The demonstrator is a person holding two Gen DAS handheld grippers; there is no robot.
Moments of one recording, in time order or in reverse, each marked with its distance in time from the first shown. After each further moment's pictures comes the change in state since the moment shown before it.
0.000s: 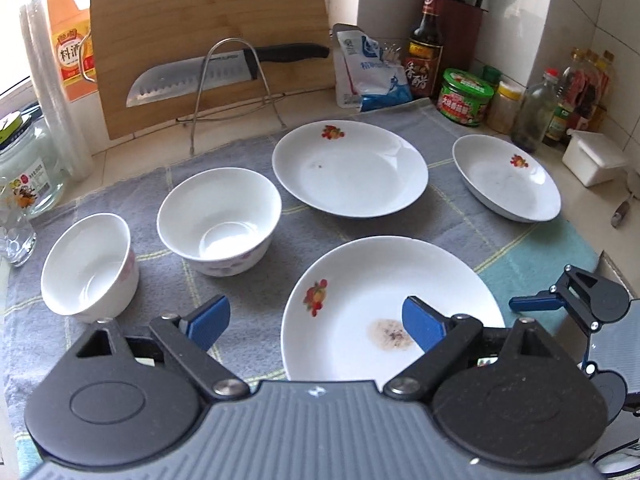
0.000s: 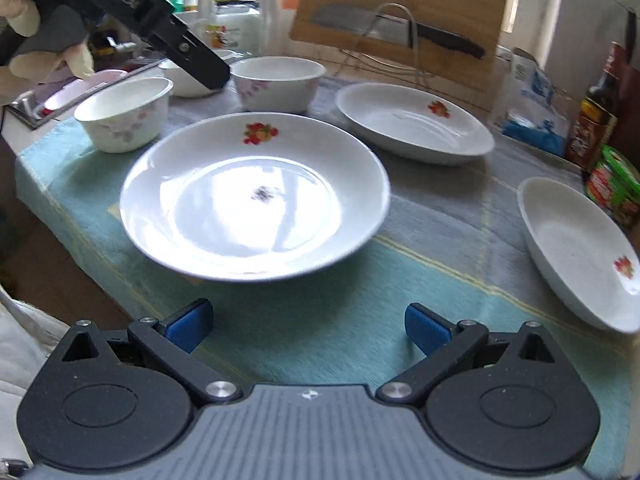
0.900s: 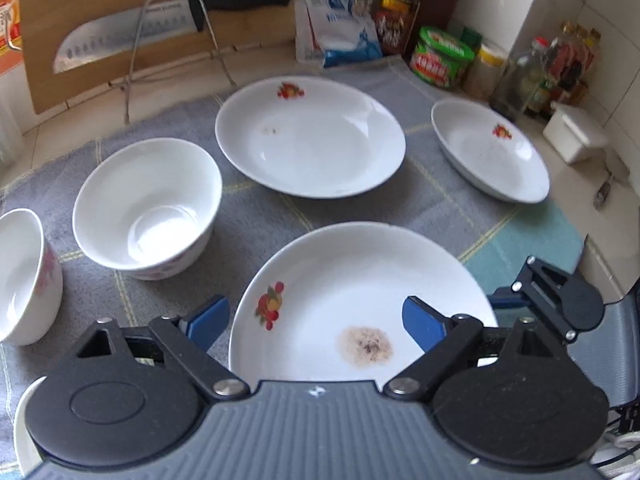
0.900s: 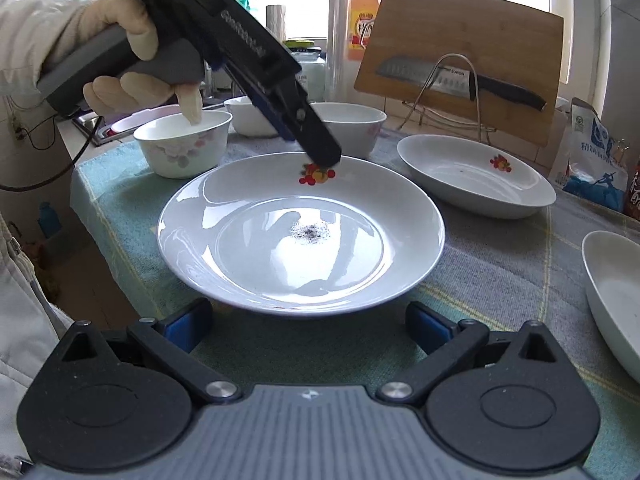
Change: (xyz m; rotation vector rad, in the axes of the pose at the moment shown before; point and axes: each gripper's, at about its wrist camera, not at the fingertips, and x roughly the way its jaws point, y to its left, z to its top) left arm 0.058 -0.007 0.019 0.031 0.148 -0.141; right arm 0.014 -0.007 -0.013 -0.096 -0.195 0.155
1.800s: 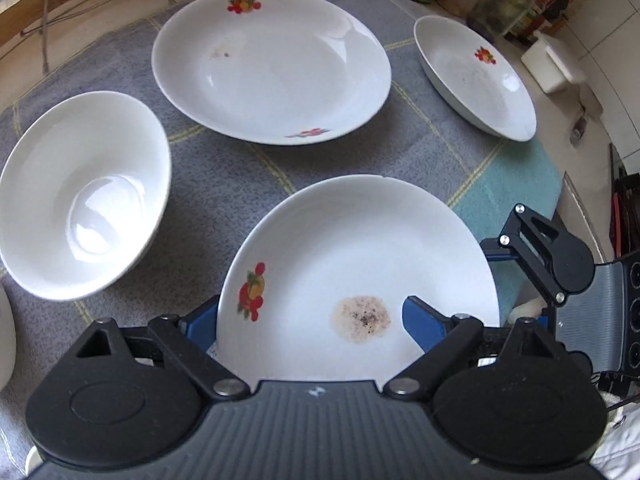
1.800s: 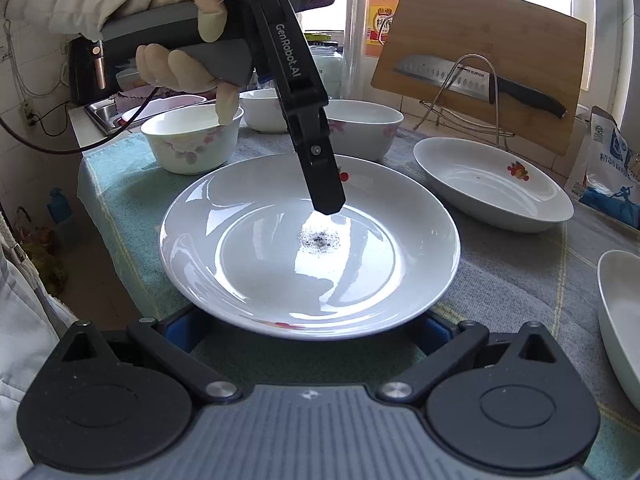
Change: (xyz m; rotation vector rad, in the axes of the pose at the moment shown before) left arm 0.046 0.018 0.032 0.063 0.320 -0.179; right arm 0.012 0.005 0.012 -0.045 0.041 0.028
